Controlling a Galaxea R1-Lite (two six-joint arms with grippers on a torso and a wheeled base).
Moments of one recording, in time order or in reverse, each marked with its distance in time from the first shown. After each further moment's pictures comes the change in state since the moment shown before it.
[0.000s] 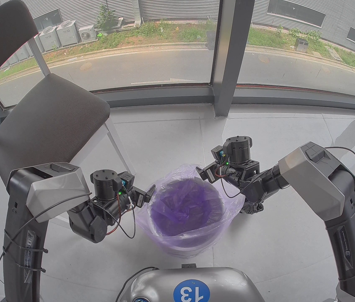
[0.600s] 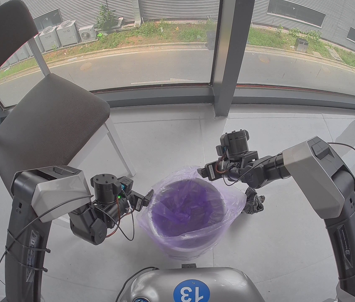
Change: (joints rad) left arm 0.013 0.035 0.000 -0.010 -0.001 -0.008; right arm -0.022 0.006 -0.201 0.426 0.030 0.324
